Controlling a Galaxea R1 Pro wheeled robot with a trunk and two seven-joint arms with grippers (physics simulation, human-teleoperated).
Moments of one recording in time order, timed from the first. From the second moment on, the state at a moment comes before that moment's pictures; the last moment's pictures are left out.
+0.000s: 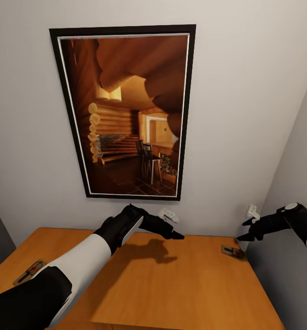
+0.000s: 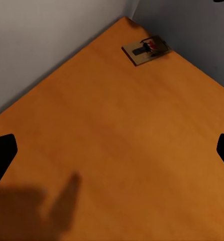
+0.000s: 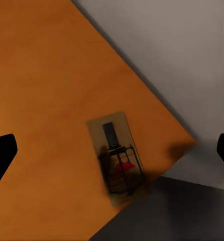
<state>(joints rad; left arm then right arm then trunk) -1.00 -0.17 -0.60 -0.58 0.20 0.62 -0.71 -1.05 -0.48 0.01 -0.37 0.61 0.12 1.26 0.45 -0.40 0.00</state>
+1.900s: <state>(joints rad) -0.99 -0.17 -0.60 -0.58 0.20 0.62 -0.71 -1.05 -0.45 0.02 -0.37 0.72 0.14 1.22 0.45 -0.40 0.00</state>
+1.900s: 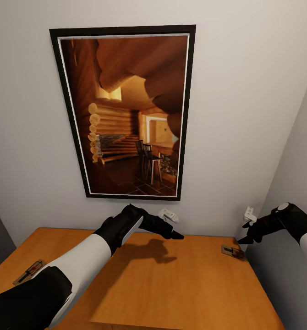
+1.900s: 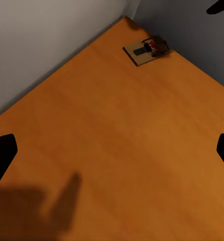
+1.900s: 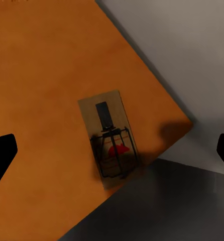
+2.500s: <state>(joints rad) -0.99 -0.17 -0.60 -0.58 0.20 0.62 -0.71 -1.05 -0.45 0.02 -0.37 0.72 0.14 1.22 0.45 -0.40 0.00</state>
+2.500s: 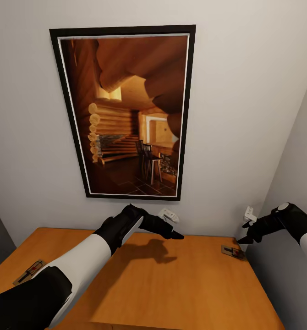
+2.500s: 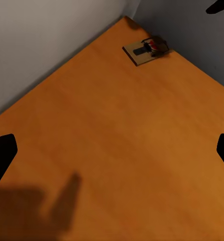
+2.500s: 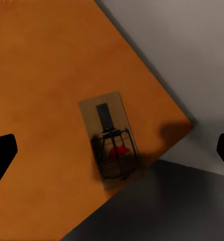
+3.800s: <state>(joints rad) -0.99 -0.17 -0.60 -0.58 0.20 0.62 -0.71 -1.05 -0.45 0.02 -0.37 0.72 0.13 1.27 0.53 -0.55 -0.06</state>
